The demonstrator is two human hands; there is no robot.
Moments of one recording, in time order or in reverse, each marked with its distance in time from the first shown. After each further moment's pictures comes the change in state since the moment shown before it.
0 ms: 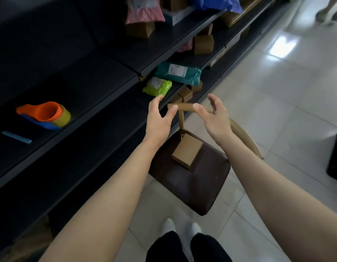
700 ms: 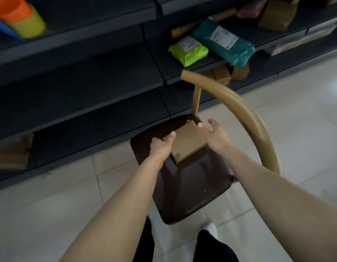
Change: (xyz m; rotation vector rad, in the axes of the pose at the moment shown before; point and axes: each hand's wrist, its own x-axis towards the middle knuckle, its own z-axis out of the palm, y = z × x) left_hand -0.016 -0.197 0.160 -0.149 0.238 -0.997; right_hand 0.104 0.230 0.023 -0.383 -0.584 0.141
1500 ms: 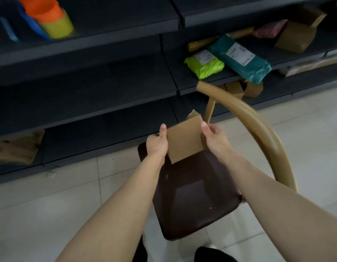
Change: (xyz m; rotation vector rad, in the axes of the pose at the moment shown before) left_hand 0.020 0.020 -0.024 -0.374 0.255 0.039; right_hand 0.020 -0.028 0.025 0.100 -0.052 -0.058
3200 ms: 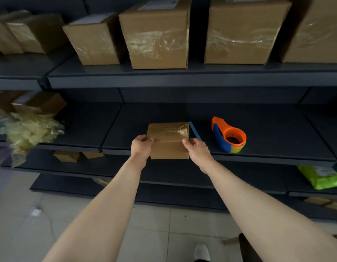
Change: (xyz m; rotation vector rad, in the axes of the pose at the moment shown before) left_hand 0.124 0.265 -0.524 -0.148 0.312 0.221; right_hand -0.043 -0.456 0.383 -0.053 -0.410 -0.251
